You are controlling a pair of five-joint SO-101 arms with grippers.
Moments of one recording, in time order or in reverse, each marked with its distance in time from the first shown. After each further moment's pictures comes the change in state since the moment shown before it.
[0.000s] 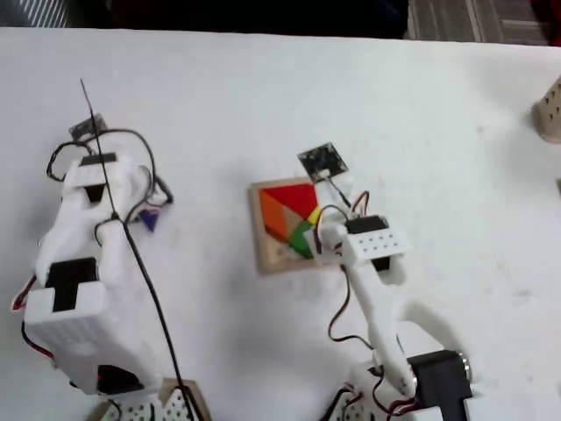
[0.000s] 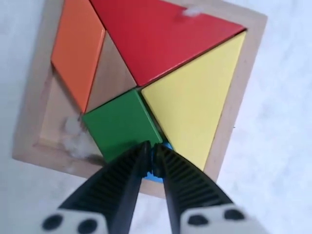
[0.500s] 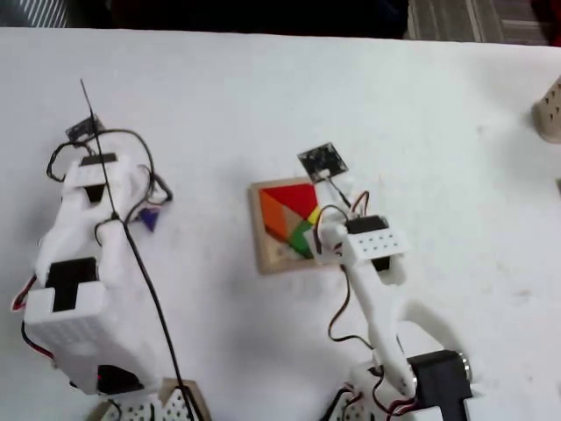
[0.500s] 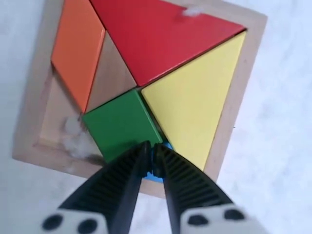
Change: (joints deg) left arm 0.0 0.0 0.0 -0.7 2.1; right arm 0.0 0.0 0.0 0.0 0.0
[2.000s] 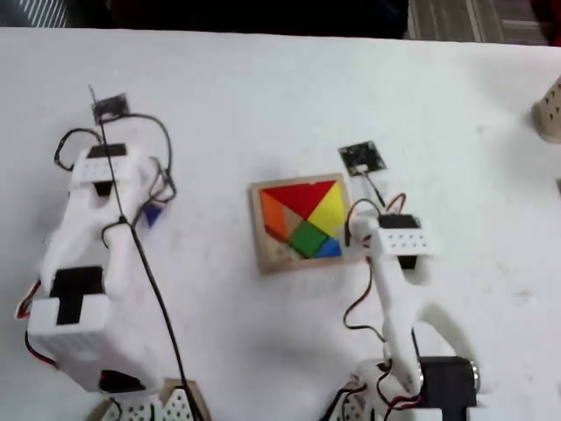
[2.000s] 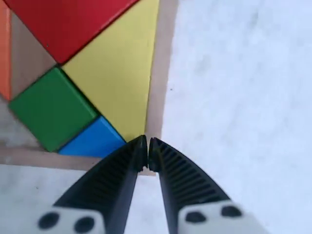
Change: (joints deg) left arm 5.0 -5.3 -2.1 2.3 -15.5; right arm 11.6 -1.8 0.0 3.9 0.0
